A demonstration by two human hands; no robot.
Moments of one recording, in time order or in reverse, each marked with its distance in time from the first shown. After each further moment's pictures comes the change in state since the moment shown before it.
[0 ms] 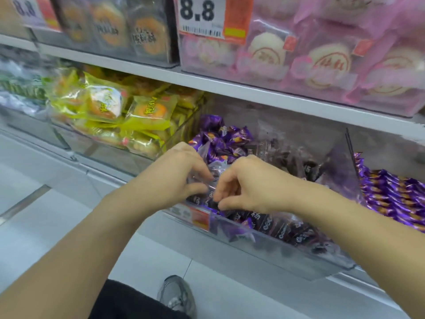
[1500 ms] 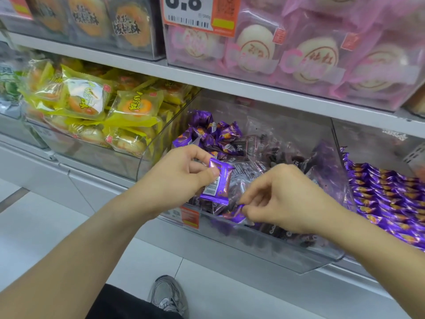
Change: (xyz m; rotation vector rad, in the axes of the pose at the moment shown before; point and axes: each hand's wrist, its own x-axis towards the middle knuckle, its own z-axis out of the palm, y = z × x) left_hand 0.003 0.035 0.010 -0.833 0.007 -0.418; right_hand -0.057 0.009 0.003 0.053 0.206 0.287
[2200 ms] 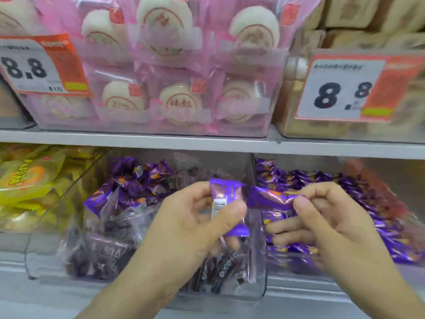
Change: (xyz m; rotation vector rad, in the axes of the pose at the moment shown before) left_hand 0.001 0.086 0.130 -0.352 -0.167 0.173; right_hand -0.103 0.073 -0.051 1.059 0.757 0.202
